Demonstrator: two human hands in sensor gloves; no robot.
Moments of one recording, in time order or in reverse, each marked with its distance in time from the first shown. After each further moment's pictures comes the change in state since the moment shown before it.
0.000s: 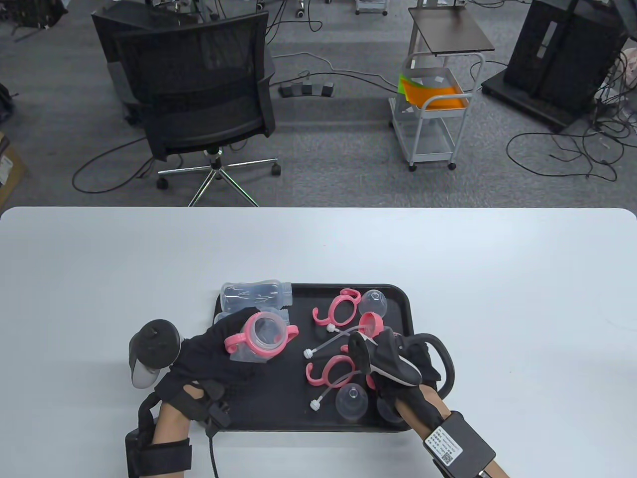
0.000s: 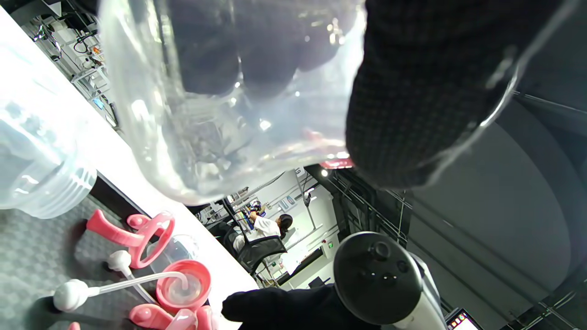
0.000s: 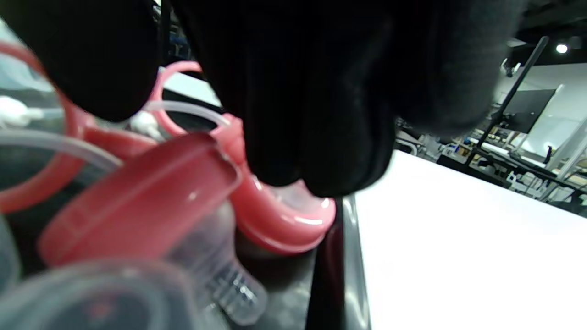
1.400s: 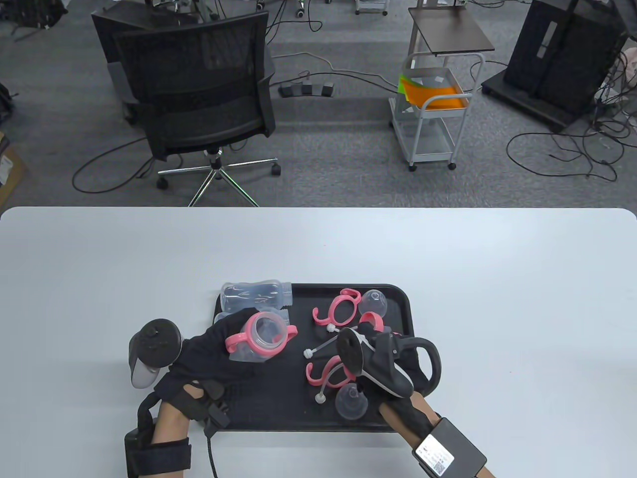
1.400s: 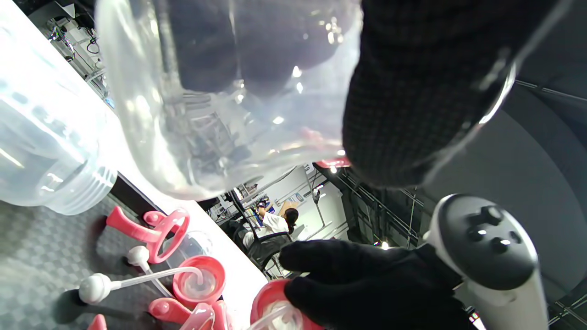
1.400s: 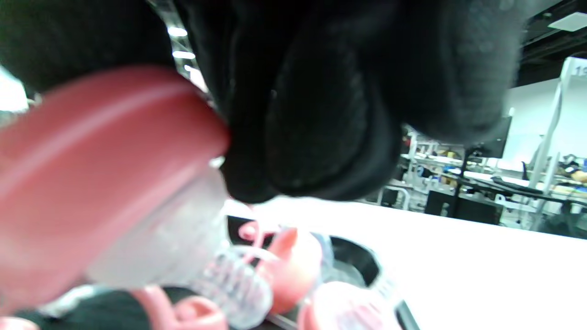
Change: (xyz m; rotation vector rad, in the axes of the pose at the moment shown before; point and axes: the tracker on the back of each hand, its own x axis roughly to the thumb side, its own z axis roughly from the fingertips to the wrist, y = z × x) left_hand -0.005 0.000 0.000 -0.007 0.030 -0.012; right_hand 0.014 -0.062 0.026 -0.249 0.069 -0.199
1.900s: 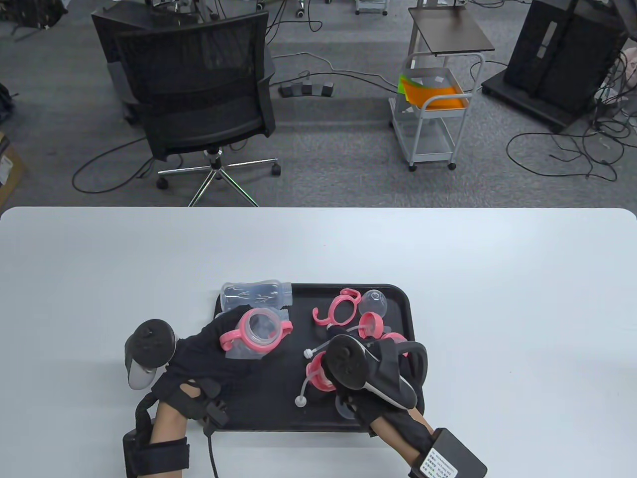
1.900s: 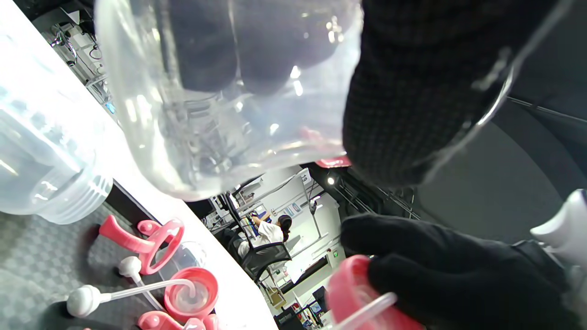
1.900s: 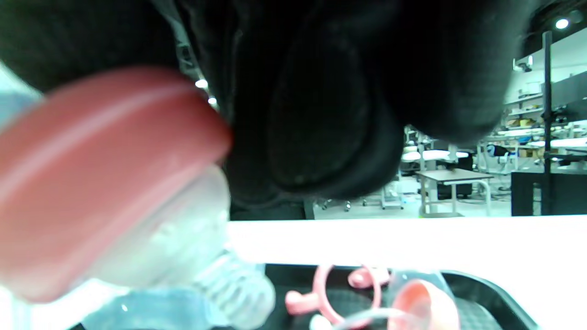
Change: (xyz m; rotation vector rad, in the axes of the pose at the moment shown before) left_hand -0.002 0.005 0.003 0.034 0.002 0.032; right_hand 0.013 -0.060 0.019 -0.056 -0.102 -0.276
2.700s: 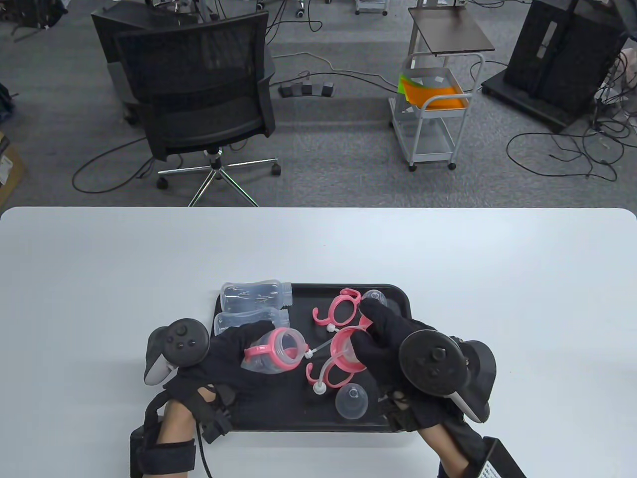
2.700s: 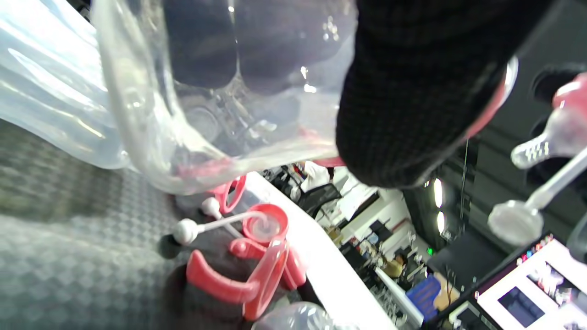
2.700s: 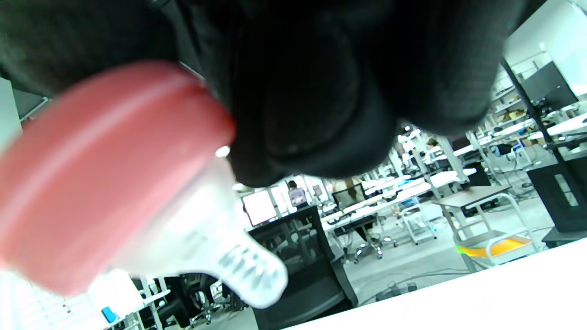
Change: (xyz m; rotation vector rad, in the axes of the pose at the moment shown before) left_hand 0.007 -0.031 -0.012 -0.228 0.097 -0.257; right_hand -0.042 -0.085 0.024 -0.229 0.056 -0.283
